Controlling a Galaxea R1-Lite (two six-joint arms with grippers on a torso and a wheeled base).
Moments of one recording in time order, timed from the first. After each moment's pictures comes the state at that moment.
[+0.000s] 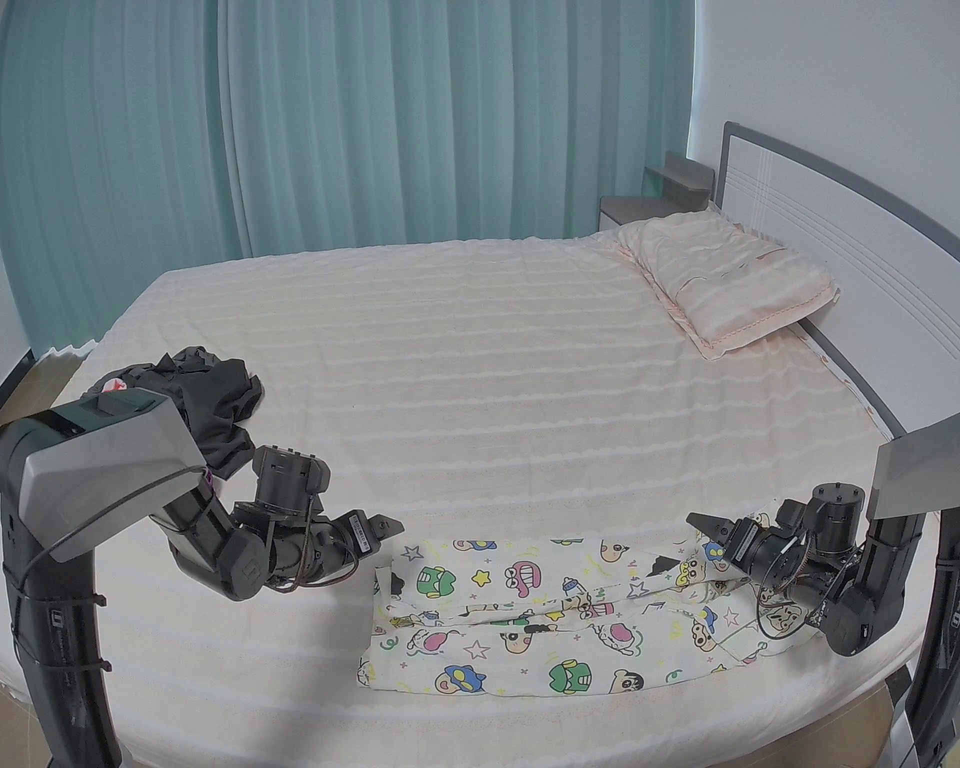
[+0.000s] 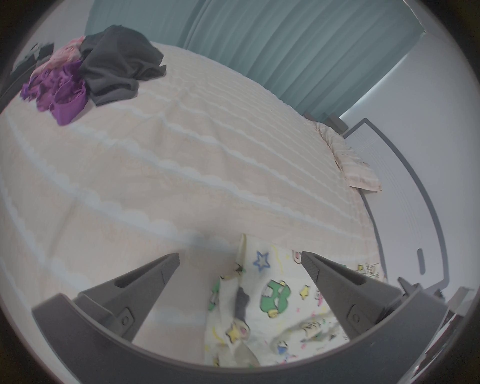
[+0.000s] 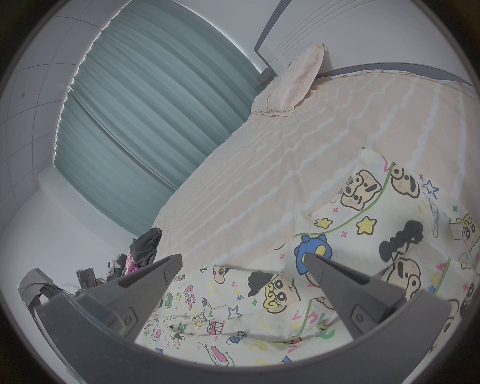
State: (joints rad) left arm -0.29 2.26 -0.86 -0.67 -0.10 -0.67; right arm 0.14 2.26 -0.30 -1.55 0.20 0.68
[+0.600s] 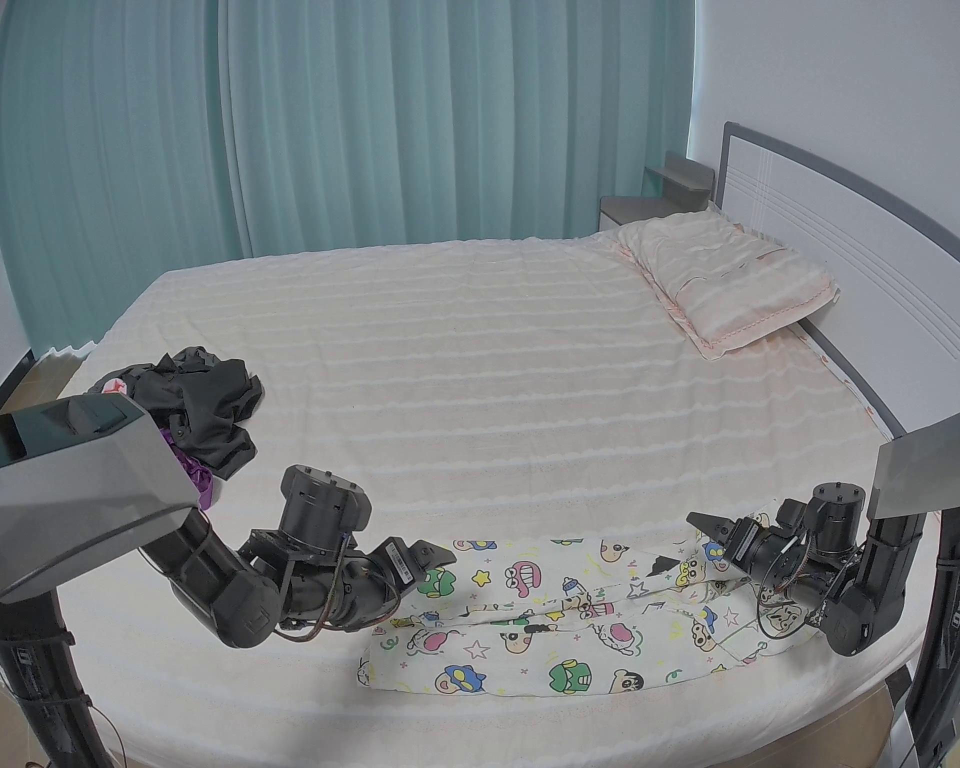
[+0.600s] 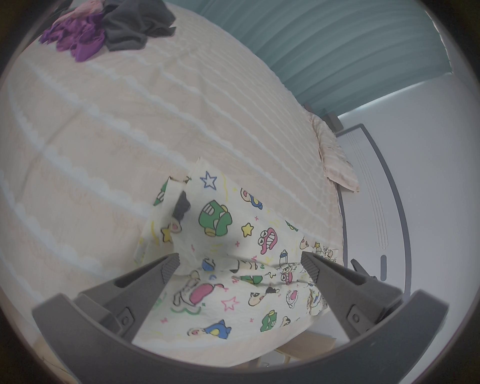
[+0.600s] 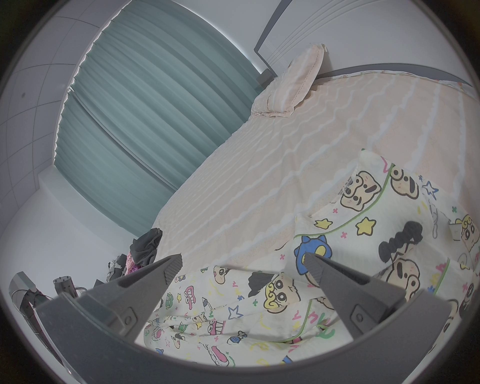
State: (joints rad) left arm -0.49 2.10 -0.71 -0.65 -0.15 -0.99; right arm 0.14 2.25 -0.30 -1.55 0.20 0.68
